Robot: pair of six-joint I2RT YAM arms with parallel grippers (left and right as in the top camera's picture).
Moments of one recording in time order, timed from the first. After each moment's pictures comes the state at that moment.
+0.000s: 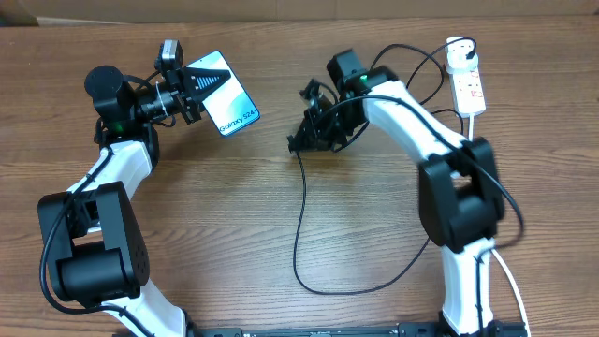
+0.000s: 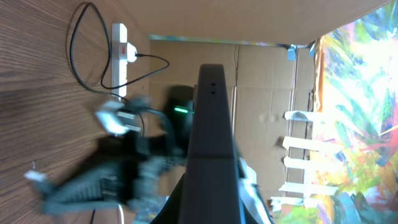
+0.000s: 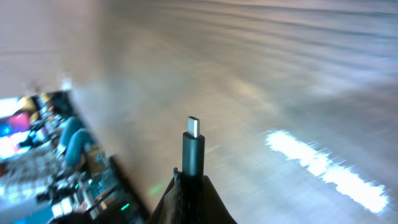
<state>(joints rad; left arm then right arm) 0.17 1.88 1.09 0.84 1.38 -1.64 0.40 2.19 1.78 -0.97 -0.83 0.18</state>
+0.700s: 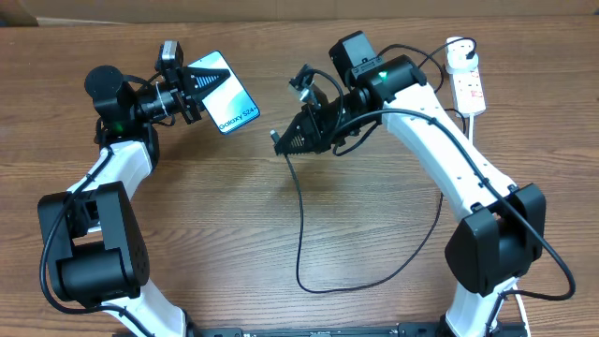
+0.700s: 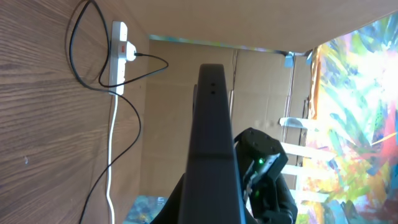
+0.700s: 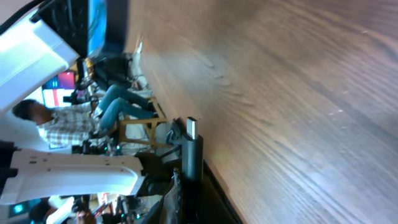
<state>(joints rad) 0.17 1.88 1.09 0.84 1.37 -1.70 0.47 1.95 1.80 -1.12 -0.99 0.13</state>
